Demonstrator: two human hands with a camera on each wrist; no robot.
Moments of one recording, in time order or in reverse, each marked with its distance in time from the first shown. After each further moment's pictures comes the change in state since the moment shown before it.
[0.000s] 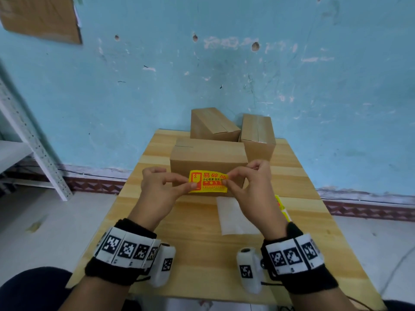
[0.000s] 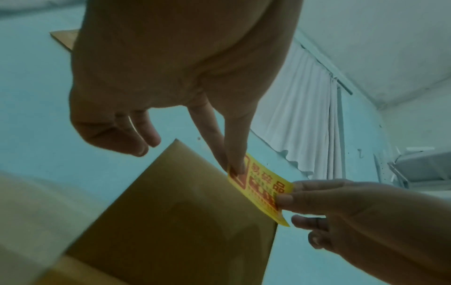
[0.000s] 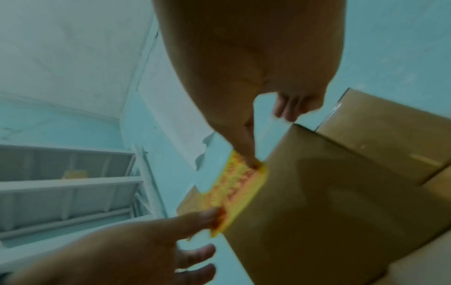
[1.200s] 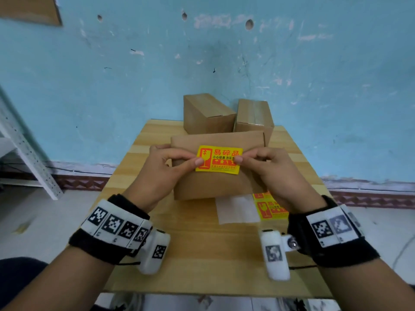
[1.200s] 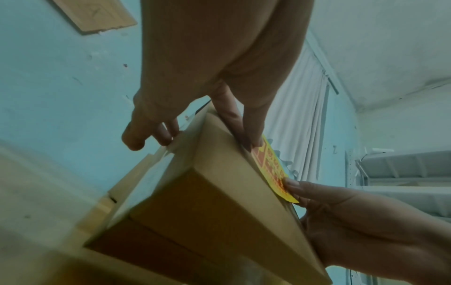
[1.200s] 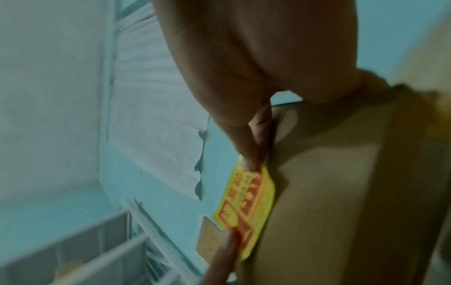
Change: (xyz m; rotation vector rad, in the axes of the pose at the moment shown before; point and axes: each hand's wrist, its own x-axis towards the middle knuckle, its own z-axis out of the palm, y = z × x) left_hand 0.021 -0.012 0.022 -0.094 -0.157 0.350; right_hand 0.011 0.031 -0.024 0.580 -0.117 0.146
